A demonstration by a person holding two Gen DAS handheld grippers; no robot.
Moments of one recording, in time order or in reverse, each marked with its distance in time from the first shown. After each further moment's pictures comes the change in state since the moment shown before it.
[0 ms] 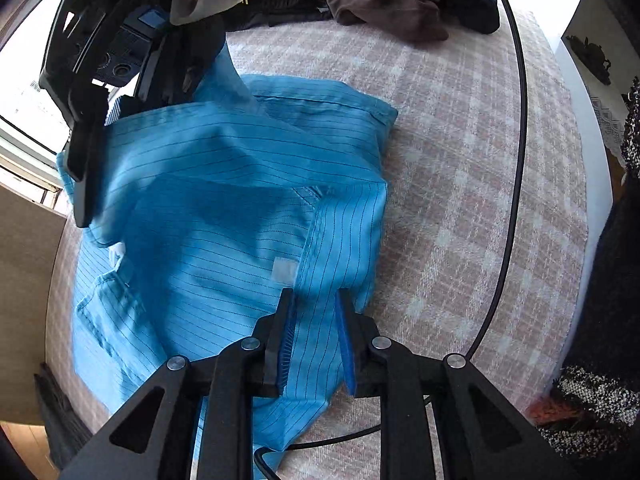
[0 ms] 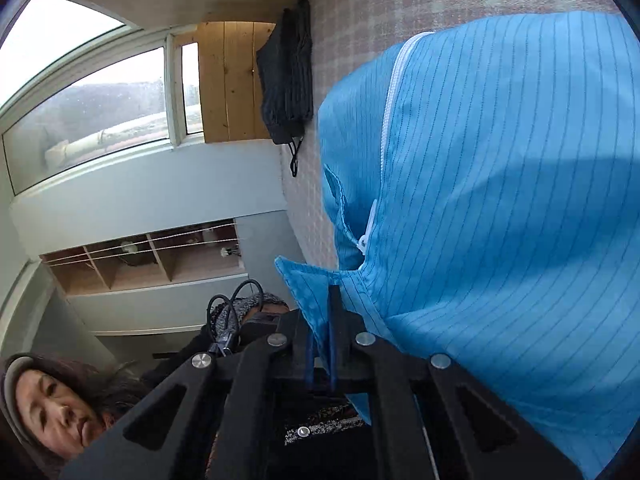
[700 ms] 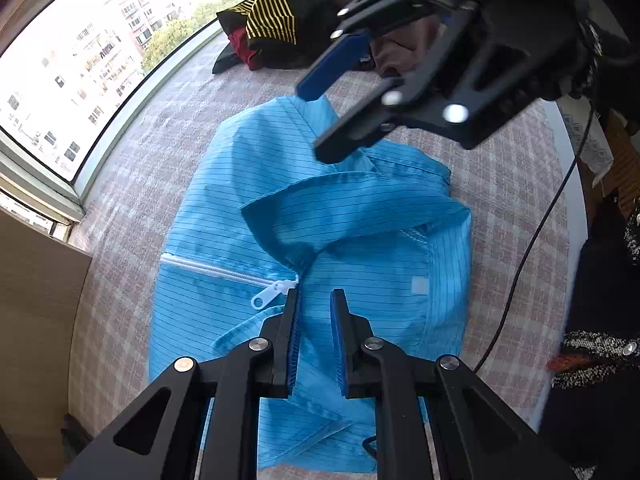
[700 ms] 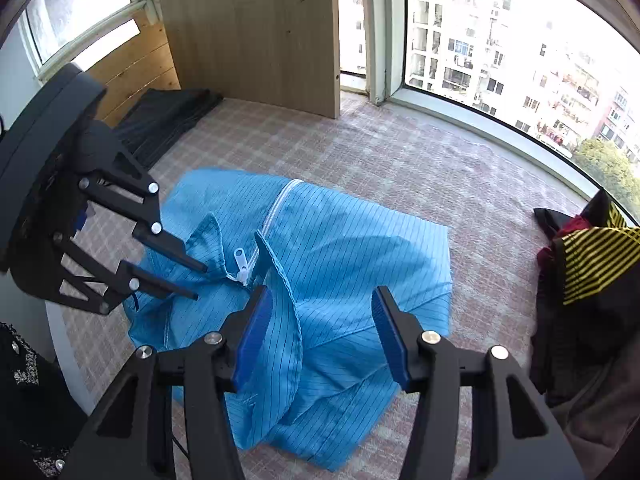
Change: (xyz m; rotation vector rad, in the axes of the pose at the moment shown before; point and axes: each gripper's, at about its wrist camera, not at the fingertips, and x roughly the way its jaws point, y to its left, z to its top) left arm -0.041 0.077 0.015 0.063 -0.107 -0.096; right arm -0.023 0.100 -0.065 -0.434 -0.432 -0.989
